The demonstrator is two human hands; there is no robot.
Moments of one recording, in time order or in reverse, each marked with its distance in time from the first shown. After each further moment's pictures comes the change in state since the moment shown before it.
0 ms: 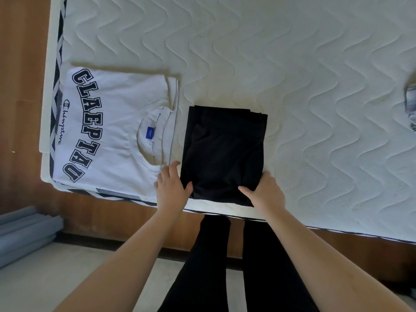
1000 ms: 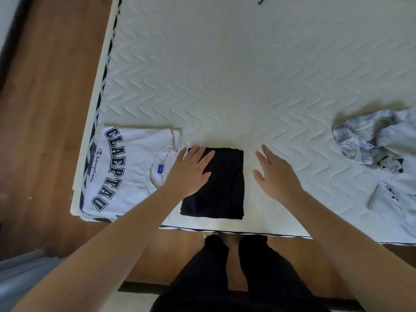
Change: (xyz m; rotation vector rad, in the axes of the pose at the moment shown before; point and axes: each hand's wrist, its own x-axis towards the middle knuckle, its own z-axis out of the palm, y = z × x) left_hand 0.010 0.122 -0.170 0.541 -0.041 0.668; right_hand -0.071 -0.003 -0.191 -0.293 0.289 -0.547
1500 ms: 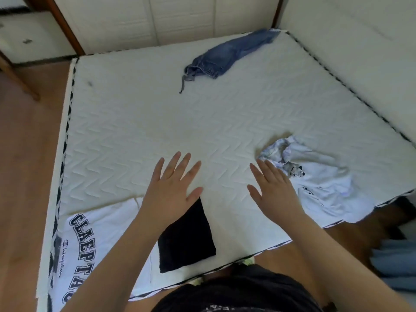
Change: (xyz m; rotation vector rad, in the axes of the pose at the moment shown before) left_hand -0.057 0.071 -0.220 0.083 0.382 0.260; right_hand -0.156 0.018 -0.148 -0.042 0.406 0.302
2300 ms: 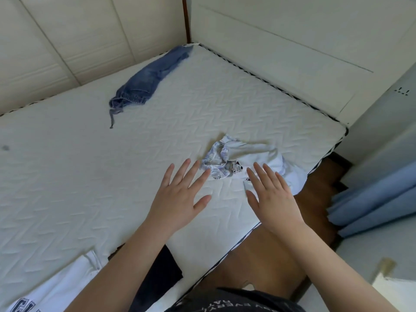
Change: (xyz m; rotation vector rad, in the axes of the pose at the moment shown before) left_hand 0.089 0.189 -0.034 0.047 0.005 0.435; right_hand -0.111 0.138 -0.051 -0.016 0.098 0.365
